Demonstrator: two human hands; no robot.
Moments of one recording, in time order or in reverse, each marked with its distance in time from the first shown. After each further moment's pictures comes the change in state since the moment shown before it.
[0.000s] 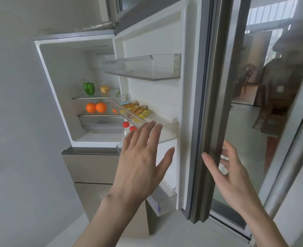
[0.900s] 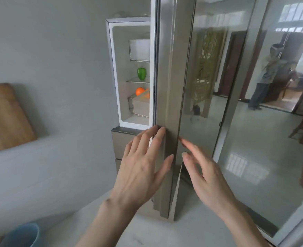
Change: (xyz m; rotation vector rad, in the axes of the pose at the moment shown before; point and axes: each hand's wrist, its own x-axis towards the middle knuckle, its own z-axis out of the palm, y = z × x) left_hand -0.140 -0.177 -0.095 -0.054 0.005 -0.122; right_hand -0.115 -0.121 0.211 0.017 -0.350 -0.409
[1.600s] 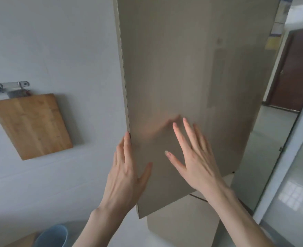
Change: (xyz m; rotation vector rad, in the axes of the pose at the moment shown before) left_hand 0.042 -0.177 0.030 0.019 0.119 -0.355; right_hand 0.211 0.038 0.138 -0.555 -0.031 -0.373
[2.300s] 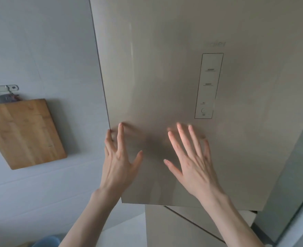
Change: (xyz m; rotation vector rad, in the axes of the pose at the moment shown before) left_hand 0.149 -0.081 0.103 0.101 0.082 -0.218; right_hand 0.122 0.081 0.090 -0.202 -0.041 -0.095
